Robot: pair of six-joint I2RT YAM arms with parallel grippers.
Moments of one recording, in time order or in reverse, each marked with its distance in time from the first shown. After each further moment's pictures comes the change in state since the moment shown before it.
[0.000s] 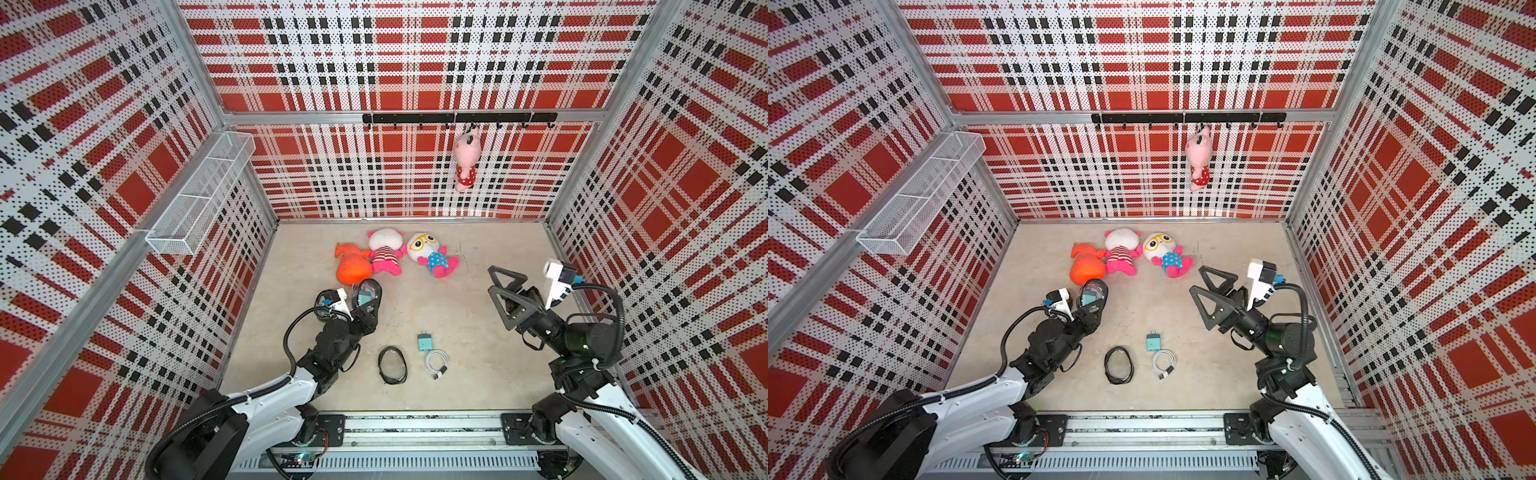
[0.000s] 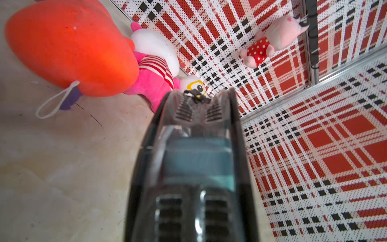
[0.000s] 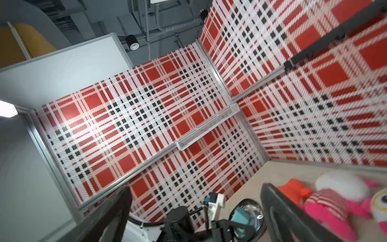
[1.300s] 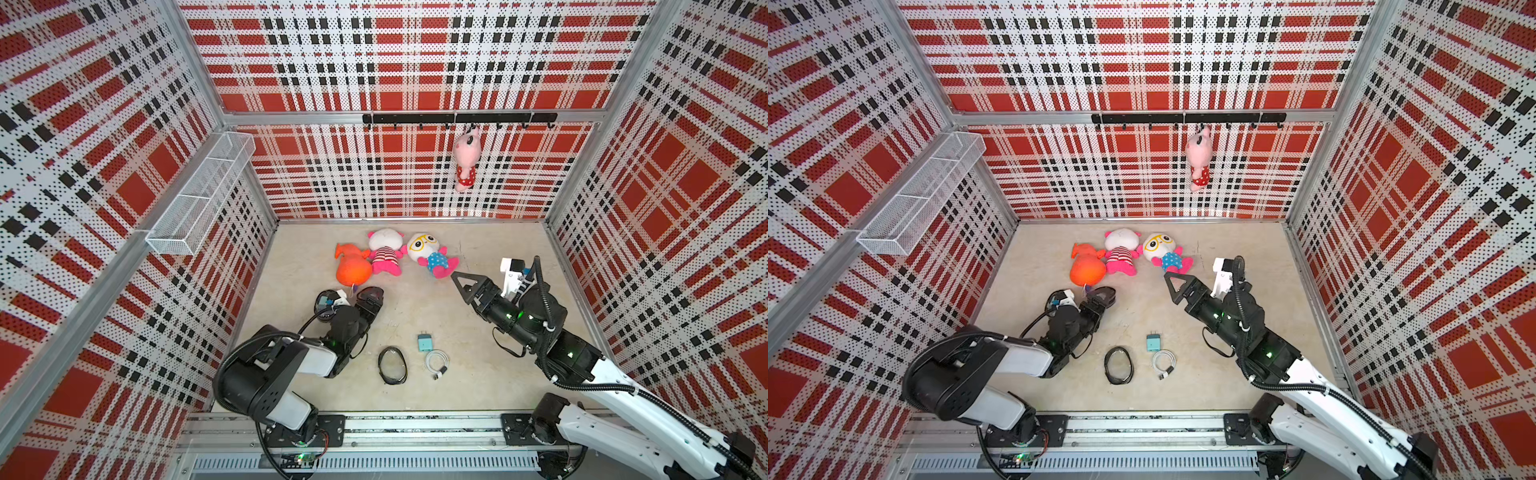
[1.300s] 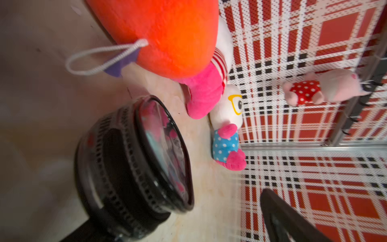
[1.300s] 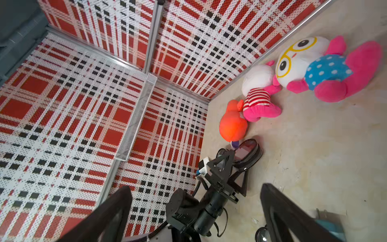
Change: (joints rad) left arm 0.101 0.403 0.138 0.077 0.015 -0.341; right arm 0.276 0.211 0.237 -0.617 0.570 0.227
